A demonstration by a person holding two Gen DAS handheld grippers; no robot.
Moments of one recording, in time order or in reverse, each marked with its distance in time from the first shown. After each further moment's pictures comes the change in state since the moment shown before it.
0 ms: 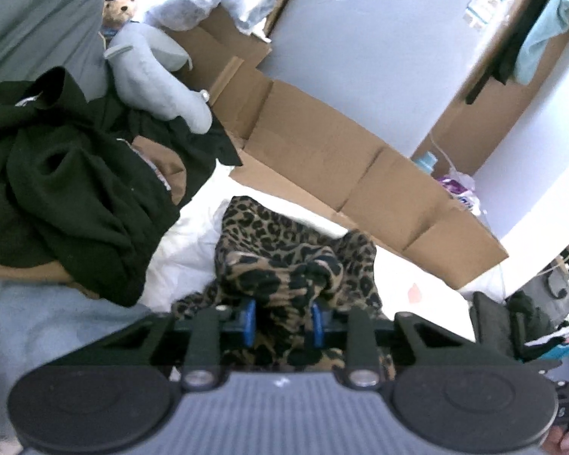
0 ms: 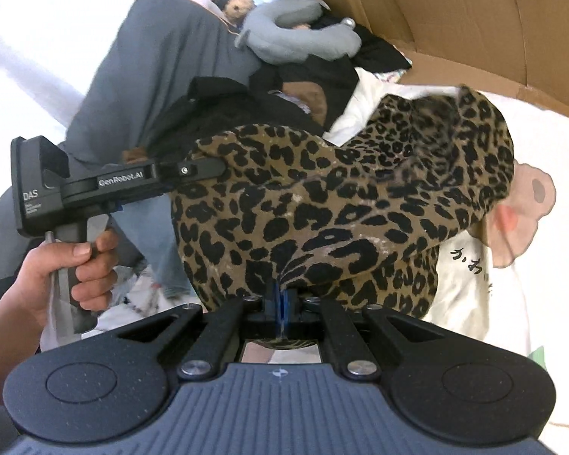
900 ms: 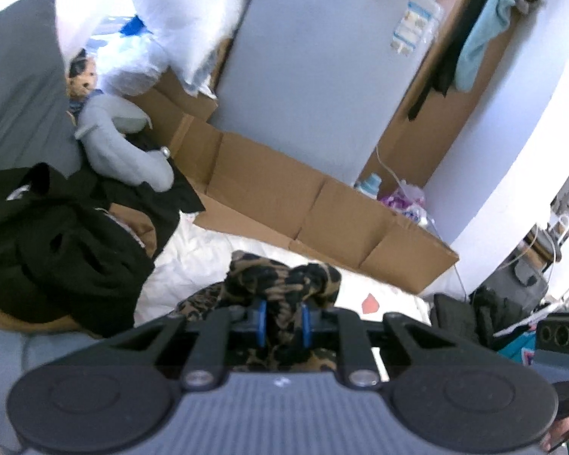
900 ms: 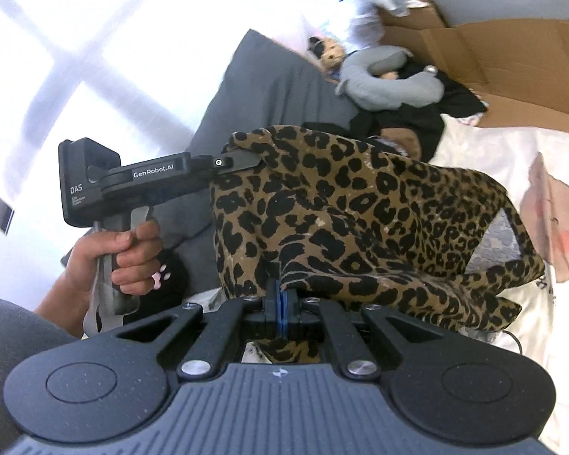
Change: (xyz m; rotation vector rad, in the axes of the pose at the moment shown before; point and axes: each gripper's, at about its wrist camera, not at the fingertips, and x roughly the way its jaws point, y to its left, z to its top) left arm -0.068 -0.064 0.028 0.137 -0.036 -0.044; right arm -0.076 0.027 -0.028 -0.001 -0.139 0.270
